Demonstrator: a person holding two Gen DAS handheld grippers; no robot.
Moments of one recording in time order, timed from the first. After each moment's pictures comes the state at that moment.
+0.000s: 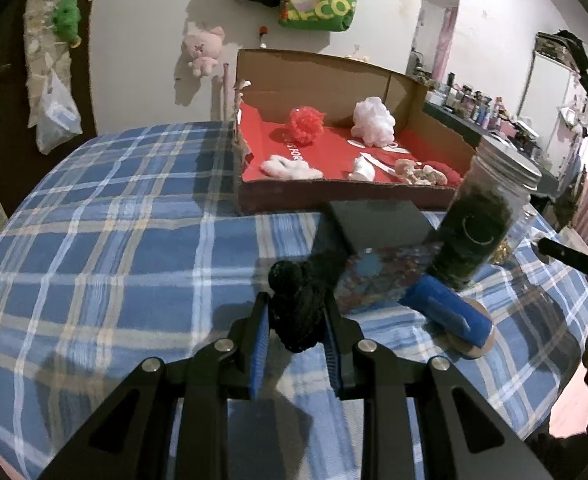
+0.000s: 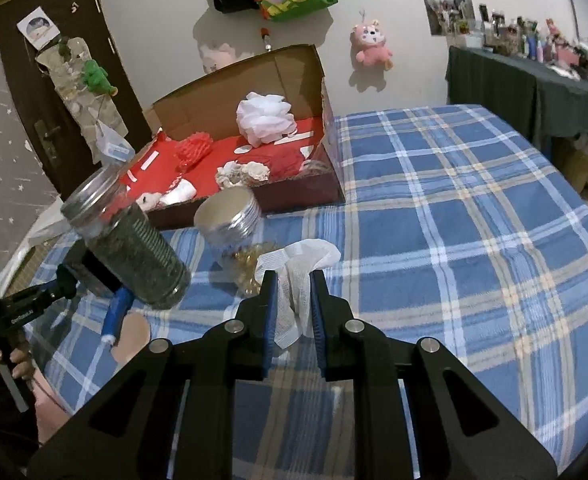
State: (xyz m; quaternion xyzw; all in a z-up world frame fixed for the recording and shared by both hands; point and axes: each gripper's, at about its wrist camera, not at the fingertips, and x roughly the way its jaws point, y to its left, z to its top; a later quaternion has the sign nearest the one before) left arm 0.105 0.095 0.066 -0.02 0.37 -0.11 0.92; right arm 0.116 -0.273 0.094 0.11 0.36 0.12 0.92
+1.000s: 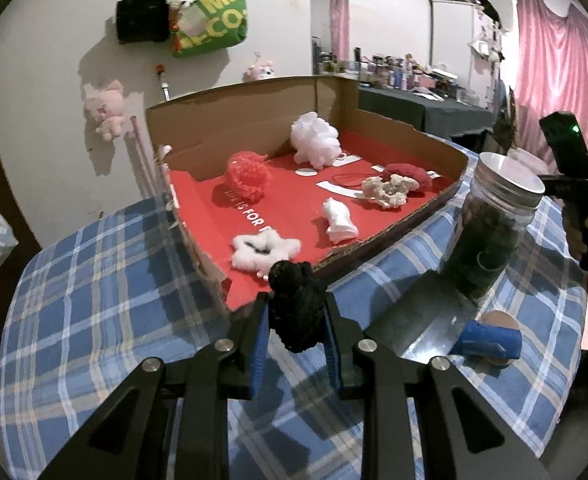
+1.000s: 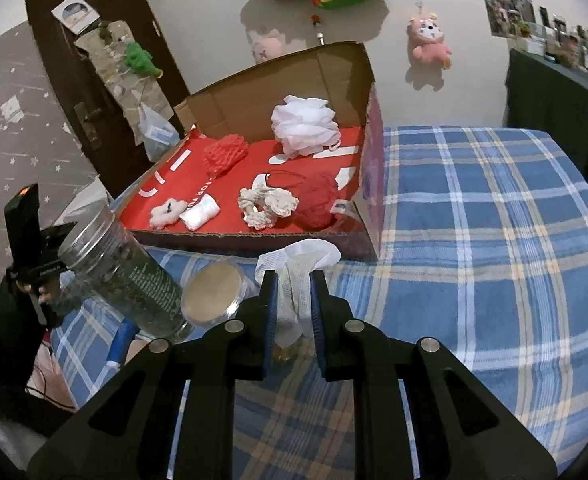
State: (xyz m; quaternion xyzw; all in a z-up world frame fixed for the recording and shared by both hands) left arm 0.182 0.093 0.094 0.12 0.33 -0.25 0.90; right arm 0.183 -0.279 0.103 0.09 0.37 0.23 0.89
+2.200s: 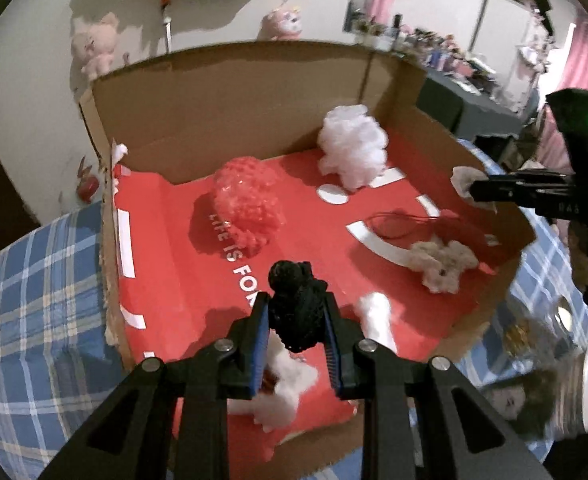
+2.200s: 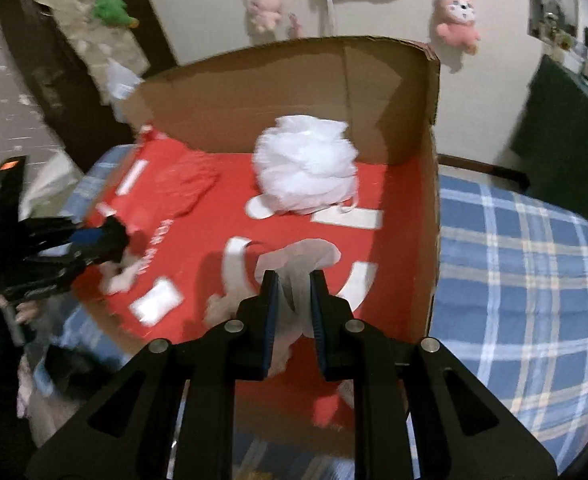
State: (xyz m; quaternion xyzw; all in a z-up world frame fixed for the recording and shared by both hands) left arm 0.329 0.037 0.099 0.06 0.46 -0.22 0.86; right arm 0.352 -0.211 0.132 0.01 0.48 0.20 0.86
